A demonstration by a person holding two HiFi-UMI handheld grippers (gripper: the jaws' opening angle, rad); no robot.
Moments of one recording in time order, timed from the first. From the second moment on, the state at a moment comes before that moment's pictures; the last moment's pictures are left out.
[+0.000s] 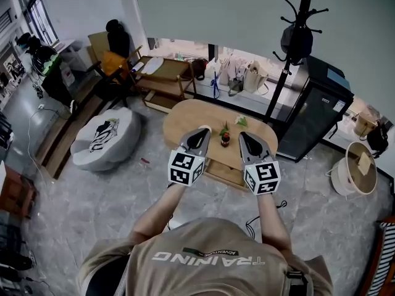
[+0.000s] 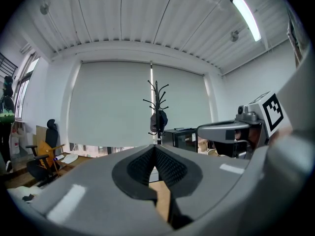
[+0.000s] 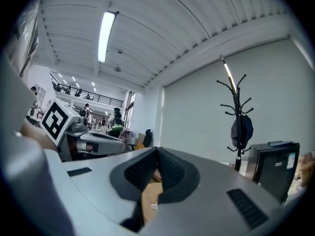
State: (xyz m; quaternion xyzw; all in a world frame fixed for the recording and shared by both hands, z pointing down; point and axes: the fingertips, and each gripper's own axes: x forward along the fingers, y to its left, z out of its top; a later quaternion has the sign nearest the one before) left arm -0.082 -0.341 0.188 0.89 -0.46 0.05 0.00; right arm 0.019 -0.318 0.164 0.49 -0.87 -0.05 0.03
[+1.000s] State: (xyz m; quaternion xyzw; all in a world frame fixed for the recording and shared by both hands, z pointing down) left arm -0.084 -0.342 0.209 0.88 -0.47 0.02 0.04; right arm 0.022 -0.312 0.183 0.50 -0.87 -0.03 0.03
